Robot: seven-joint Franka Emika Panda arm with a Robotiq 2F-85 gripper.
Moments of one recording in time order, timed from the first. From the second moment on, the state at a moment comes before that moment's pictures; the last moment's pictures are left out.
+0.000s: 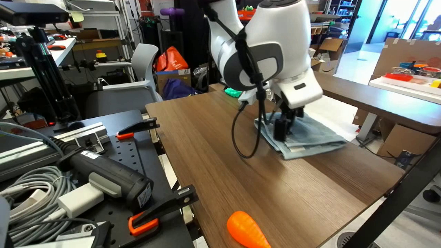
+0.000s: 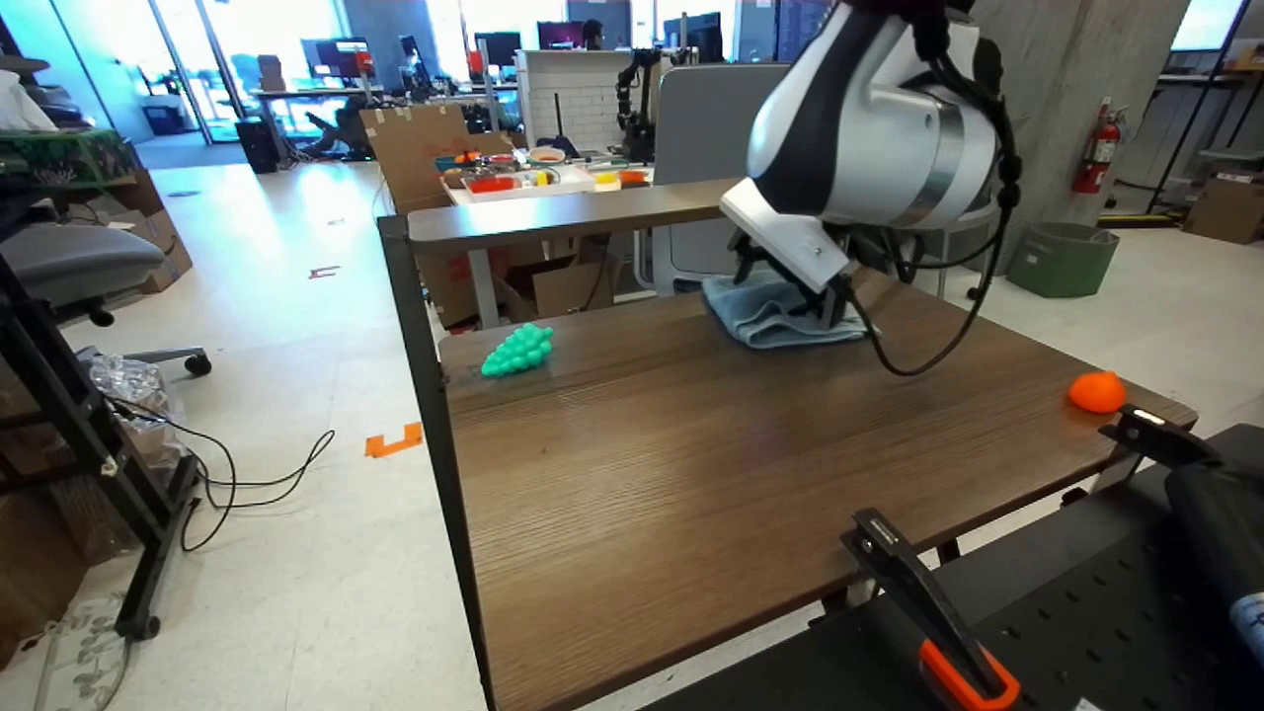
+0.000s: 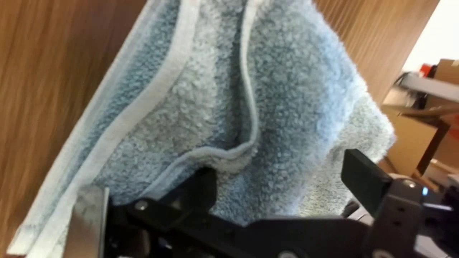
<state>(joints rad) -0.12 0.87 0.13 -1.86 0.21 3.20 0.86</state>
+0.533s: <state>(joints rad) 0.10 0.86 0.21 -1.83 0.27 3.18 0.82</state>
